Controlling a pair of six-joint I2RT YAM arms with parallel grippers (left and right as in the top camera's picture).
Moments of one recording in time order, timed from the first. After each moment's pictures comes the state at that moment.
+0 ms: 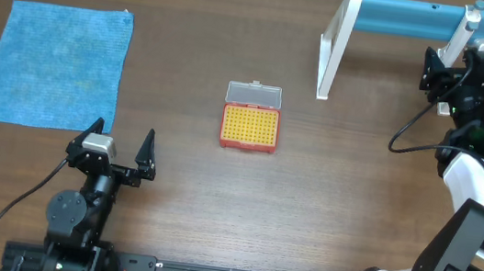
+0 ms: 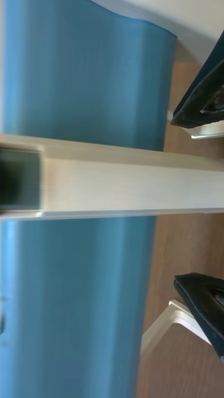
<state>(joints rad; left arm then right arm) -0.06 0.01 0.01 -0.07 0.08 -0.11 -0.43 1.64 0.85 0.56 -0.55 -0.13</state>
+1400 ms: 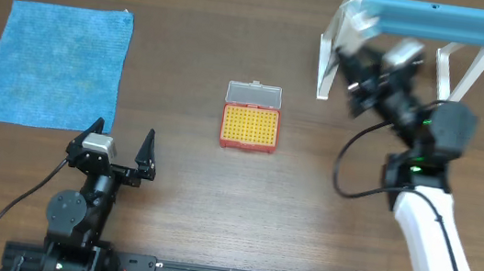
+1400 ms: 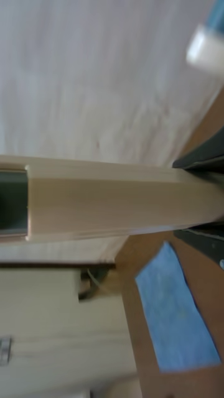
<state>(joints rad) -0.06 0.01 0.01 -0.07 0.08 -0.11 -0.02 1.27 0.67 0.80 -0.89 0.10</state>
